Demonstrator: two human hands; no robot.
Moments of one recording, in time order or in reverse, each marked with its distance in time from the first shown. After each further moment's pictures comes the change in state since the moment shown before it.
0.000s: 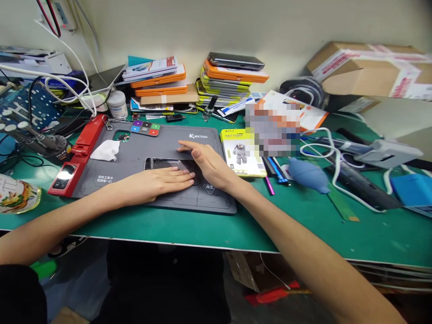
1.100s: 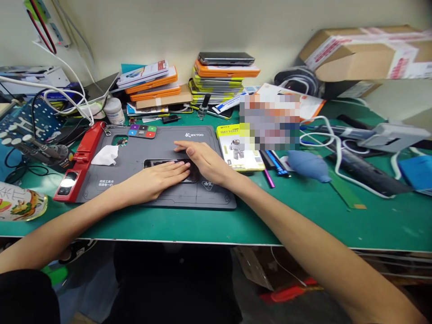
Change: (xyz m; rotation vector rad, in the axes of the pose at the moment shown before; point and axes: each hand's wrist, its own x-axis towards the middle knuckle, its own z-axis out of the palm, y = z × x) left_hand 0.004 -0.010 0.006 0.164 0.039 -0.035; right_hand 0.002 -0.006 -0.003 0.010 -0.023 0.020
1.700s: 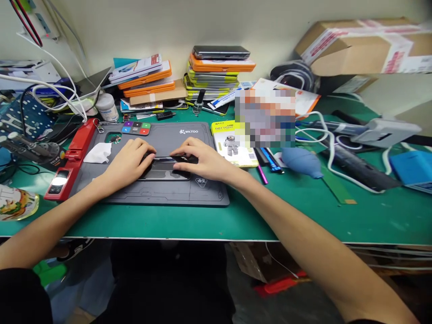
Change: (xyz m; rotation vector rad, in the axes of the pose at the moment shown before) left_hand -0.002 -0.010 -0.021 0.122 0.273 -0.532; right_hand -0.004 0.006 -0.015 -0.010 -0.064 -0.050
